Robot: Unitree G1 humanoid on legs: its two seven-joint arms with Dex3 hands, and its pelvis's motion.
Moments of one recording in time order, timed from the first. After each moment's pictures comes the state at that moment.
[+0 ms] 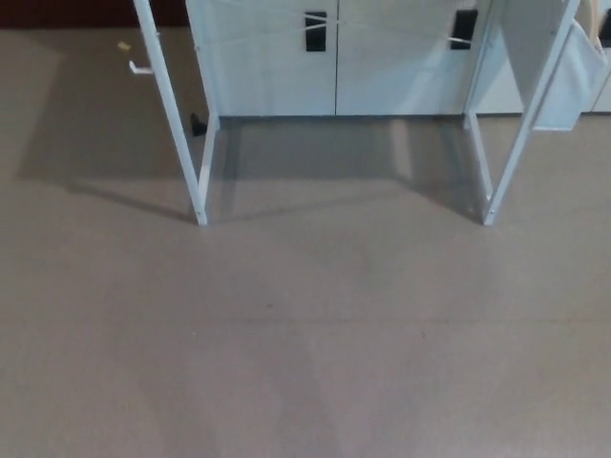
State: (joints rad) left_arm 0.14 0.41 0.30 0.91 -0.16 -0.10 -0.42; right_arm 0.17 -0.37 -0.17 0.97 0.01 -0.34 0.14
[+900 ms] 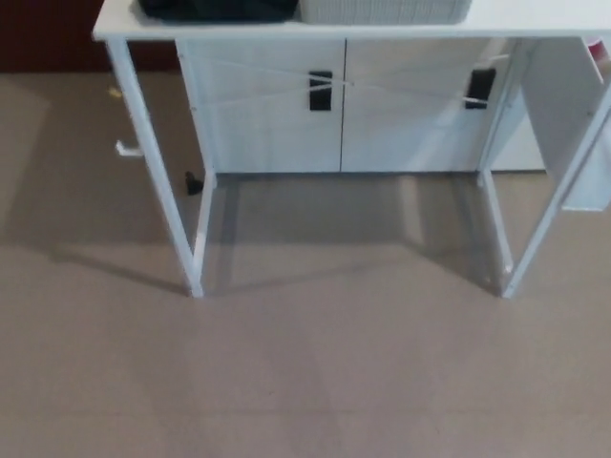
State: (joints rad) left_arm 0.16 0.41 0.28 0.91 -0.17 -0.10 -0.42; right_arm 0.20 -0.37 -0.14 0.99 0.01 -0.37 0.14
